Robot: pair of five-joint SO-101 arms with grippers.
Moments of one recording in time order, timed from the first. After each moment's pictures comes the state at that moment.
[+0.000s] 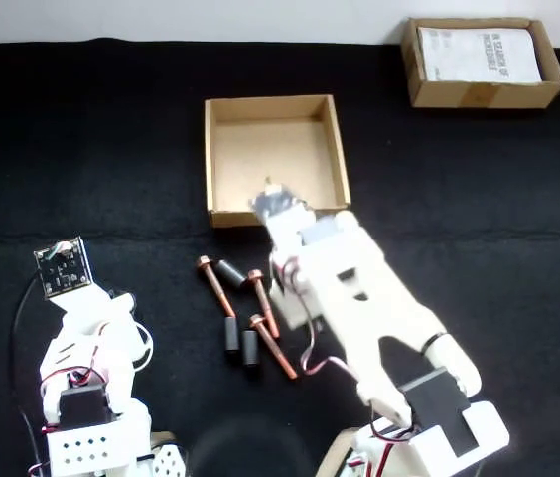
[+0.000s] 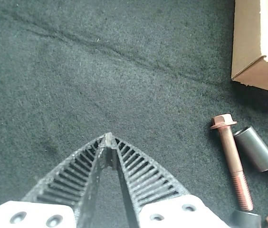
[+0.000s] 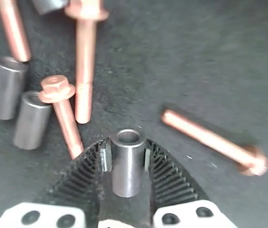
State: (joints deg) left arm -15.7 -103.0 96.1 55.8 12.6; right arm -33.0 -4.4 24.5 76.4 4.8
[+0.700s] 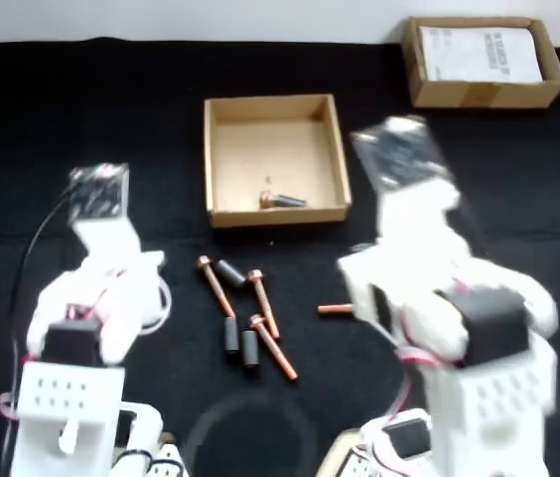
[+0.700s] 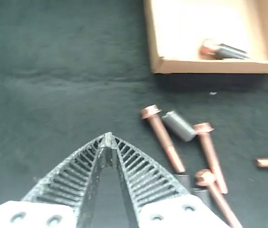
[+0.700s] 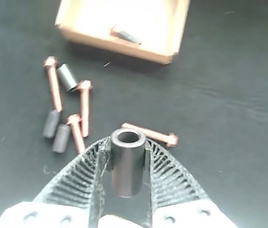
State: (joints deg) left arm 1.5 -60.1 53.6 62.6 10.8; right arm -18.6 -46.1 5.1 100.1 4.8
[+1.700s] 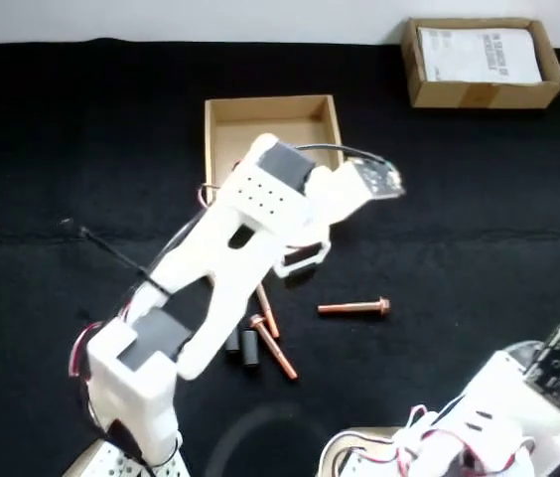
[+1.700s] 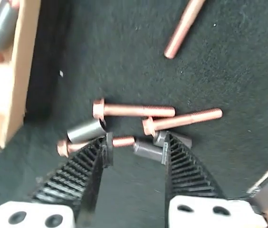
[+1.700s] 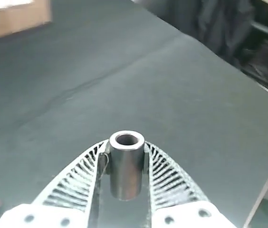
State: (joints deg) left arm 31.0 18.7 -21.8 98.8 -30.2; right arm 46.9 -104.4 55.0 81.6 12.1
